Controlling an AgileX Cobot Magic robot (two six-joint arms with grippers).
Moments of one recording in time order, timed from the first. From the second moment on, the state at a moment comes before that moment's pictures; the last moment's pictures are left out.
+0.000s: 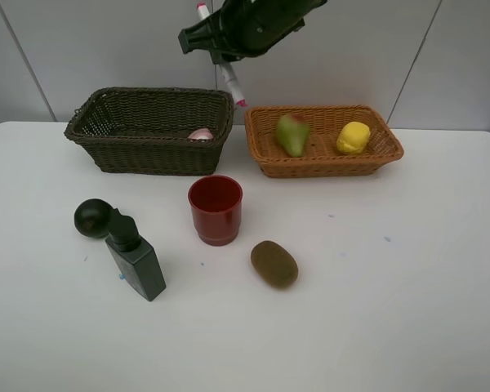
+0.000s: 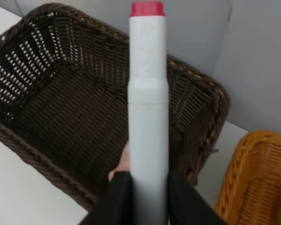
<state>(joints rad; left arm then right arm) -0.05 -0.01 -0.50 0.00 1.07 -0.07 0.66 1.95 -1.68 -0.25 0.49 0.21</state>
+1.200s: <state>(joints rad) -0.05 -0.01 -0.50 0.00 1.07 -0.07 0.67 2.37 -1.83 -0.35 0.00 0.21</state>
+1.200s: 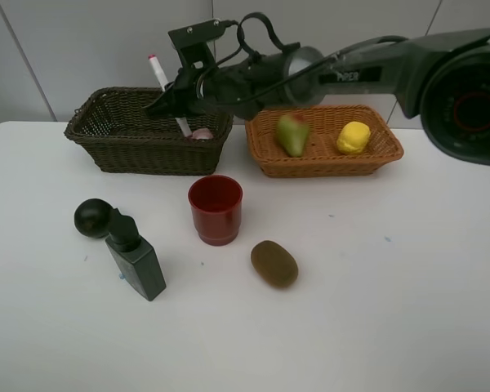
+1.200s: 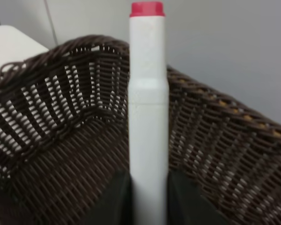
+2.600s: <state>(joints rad) -0.05 -0.01 -0.50 0.00 1.07 -0.07 0.66 2.38 -1.84 -0.37 0.01 0.21</state>
